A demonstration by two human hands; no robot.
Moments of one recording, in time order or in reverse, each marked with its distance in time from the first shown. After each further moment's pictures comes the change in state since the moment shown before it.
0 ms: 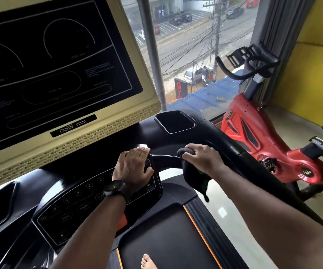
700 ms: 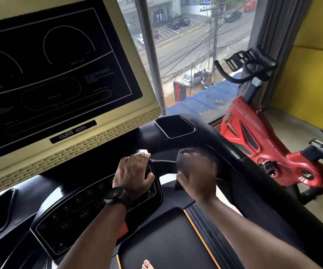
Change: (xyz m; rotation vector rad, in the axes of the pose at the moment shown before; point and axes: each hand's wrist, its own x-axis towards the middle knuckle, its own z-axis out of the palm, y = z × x) left_hand 0.000 0.000 0.000 -0.030 0.018 -0.008; right_hand -0.043 -0.024 0.047 -0.194 0.293 0.033
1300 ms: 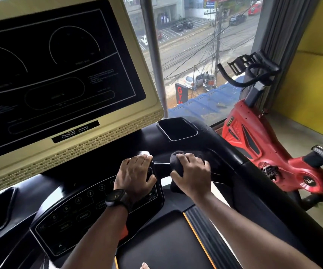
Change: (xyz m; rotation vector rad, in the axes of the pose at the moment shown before) left_hand -0.001 0.000 0.001 0.006 0.016 -0.009; right_hand 0.020 -0.020 -0.005 0.006 0.000 -0.096
